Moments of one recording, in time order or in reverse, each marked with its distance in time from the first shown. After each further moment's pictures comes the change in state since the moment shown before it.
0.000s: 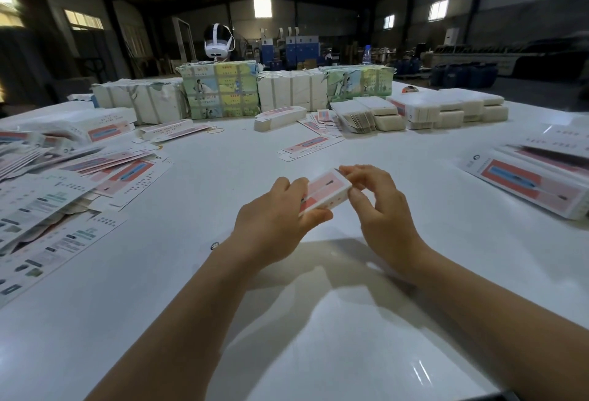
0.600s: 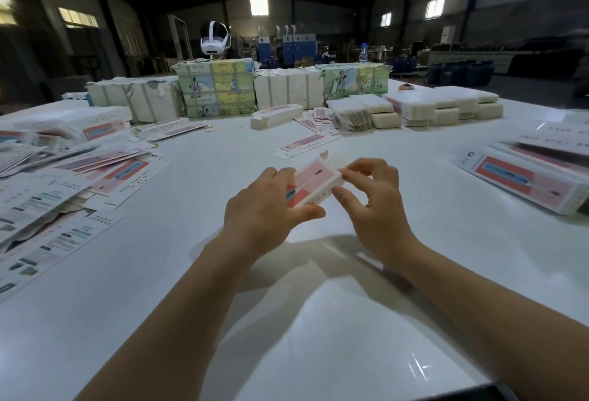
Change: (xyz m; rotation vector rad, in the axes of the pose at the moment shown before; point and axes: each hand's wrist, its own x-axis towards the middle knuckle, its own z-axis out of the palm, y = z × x) left_hand -0.003 0.000 -0.007 -0.103 0.108 -0.079; right_hand 0.002 0.004 0.002 -0.235 0.102 -0.086
